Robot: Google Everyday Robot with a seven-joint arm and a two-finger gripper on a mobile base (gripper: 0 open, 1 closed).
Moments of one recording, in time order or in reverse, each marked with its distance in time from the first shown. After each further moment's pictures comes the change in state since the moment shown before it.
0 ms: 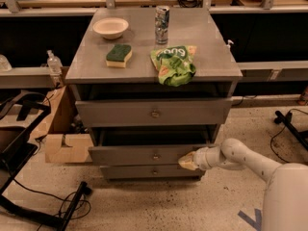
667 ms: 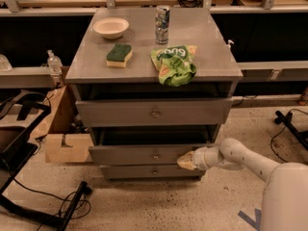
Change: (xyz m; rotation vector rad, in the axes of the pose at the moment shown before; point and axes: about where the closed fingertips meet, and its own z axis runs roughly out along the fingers) arm 0.000 0.003 0.003 -0.006 -0.001 0.000
